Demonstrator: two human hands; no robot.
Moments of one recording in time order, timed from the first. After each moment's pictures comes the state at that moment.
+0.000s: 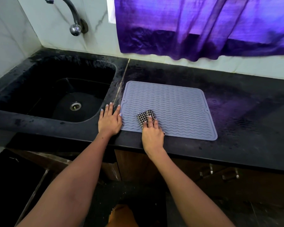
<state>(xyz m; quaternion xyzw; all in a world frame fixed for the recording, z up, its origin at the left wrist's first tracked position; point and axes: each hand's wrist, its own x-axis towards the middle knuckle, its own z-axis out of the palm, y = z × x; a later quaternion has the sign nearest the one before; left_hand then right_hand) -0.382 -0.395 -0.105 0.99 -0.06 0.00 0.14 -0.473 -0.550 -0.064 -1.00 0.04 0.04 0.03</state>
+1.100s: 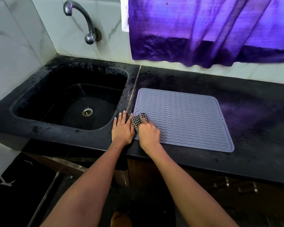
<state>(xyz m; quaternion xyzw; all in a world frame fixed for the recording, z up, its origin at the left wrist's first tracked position) -0.384 -0.393 -0.101 0.99 -0.08 -0.01 0.12 -0.431 -0.496 -0.037 -1.00 0.00 0.01 0.10</state>
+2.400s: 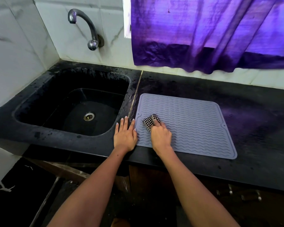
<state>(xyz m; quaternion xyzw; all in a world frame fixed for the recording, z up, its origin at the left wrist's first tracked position) -0.384 -0.394 -0.103 0.99 -0.07 -0.01 0.12 -0.408 -0.531 -0.050 -1.00 0.04 0.00 0.05</state>
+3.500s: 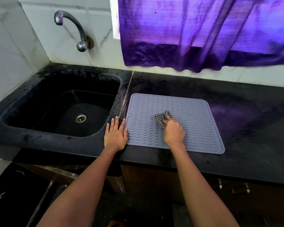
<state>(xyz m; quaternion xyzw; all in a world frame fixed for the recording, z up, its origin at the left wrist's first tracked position) -0.385 -0.394 -0.104 0.99 -0.08 0.00 0.14 -0.417 -0.603 -0.040 -0.96 0.19 -0.05 0.18</state>
